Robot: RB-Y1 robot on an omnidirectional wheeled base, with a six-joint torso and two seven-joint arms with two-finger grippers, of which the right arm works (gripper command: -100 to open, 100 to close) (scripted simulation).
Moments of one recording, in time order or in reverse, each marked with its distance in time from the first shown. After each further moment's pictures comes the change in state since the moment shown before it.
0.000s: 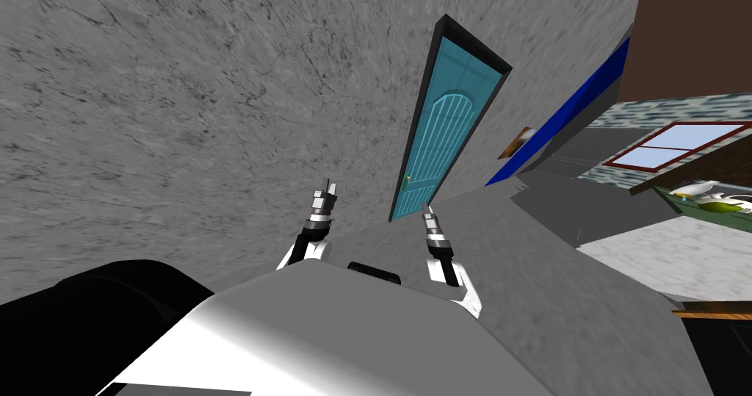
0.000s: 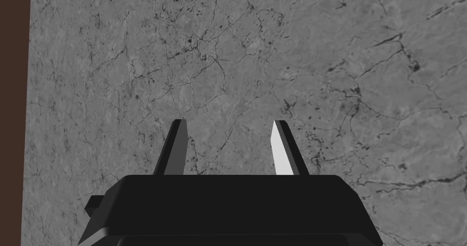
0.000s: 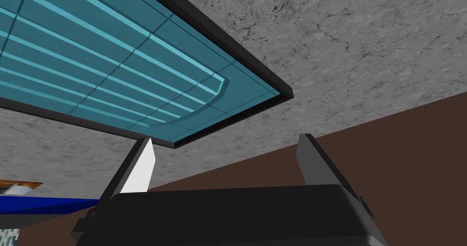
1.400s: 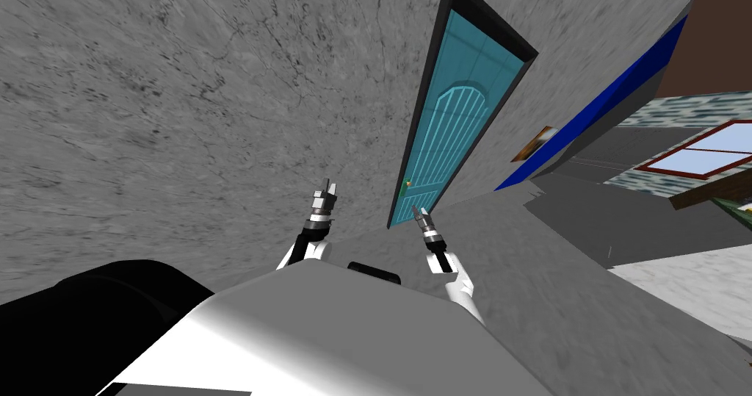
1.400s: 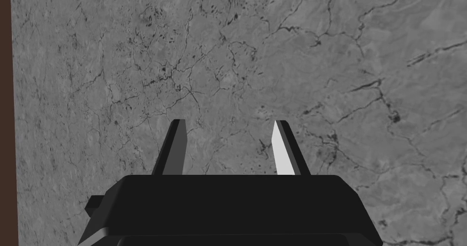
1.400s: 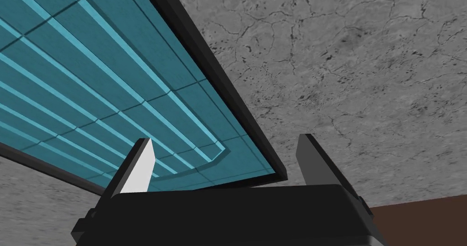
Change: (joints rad) arm -0.187 -0.091 0.018 0.344 0.120 -0.087 0.164
